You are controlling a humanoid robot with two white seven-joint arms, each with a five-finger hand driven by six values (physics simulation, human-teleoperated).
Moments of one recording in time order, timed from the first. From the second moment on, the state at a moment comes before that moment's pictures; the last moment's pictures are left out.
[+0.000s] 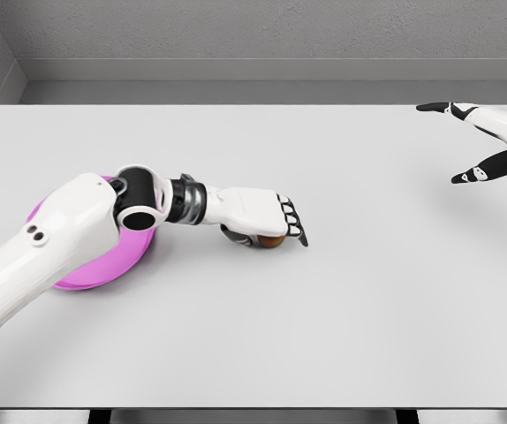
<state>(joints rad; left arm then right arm) -0.87 0.36 -1.04 -1.27 -0.63 -0.61 -0.46 -0.56 -0.82 0.37 -1.17 -0.06 -0.61 0.61</state>
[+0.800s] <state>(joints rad) -0.88 0.36 -1.05 -1.27 -0.63 -0.61 -0.46 -0.55 -0.82 0.37 -1.17 -0.06 -0.61 0.61</state>
